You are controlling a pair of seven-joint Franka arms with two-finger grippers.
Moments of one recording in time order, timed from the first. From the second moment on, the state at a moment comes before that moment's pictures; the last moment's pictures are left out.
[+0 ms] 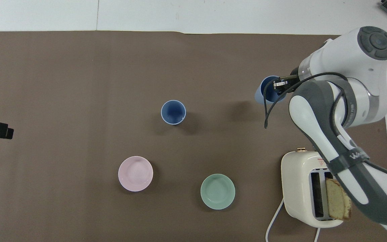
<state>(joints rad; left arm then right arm) 0.10 -0.12 -0.14 -1.56 -0.04 1.42 0.09 -0.02 0.32 0.21 -1.59 0.01 1.96 0.13</state>
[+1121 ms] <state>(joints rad) 0.10 -0.12 -0.14 -1.56 -0.04 1.42 0.09 0.35 0.38 0.23 -1.38 0.00 1.92 0.57</state>
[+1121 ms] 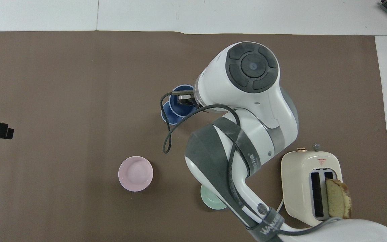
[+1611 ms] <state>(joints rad) 0.10 -0.12 -0.14 -1.56 -0.04 1.42 0.09 0.37 0.45 0.23 -1.34 0.00 1.93 0.57</state>
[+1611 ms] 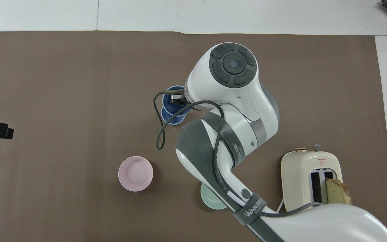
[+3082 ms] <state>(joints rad) 0.10 -0.12 -0.14 -1.56 -0.04 1.42 0.09 0.40 0.52 0.23 -1.33 -0.03 1.94 0.57</state>
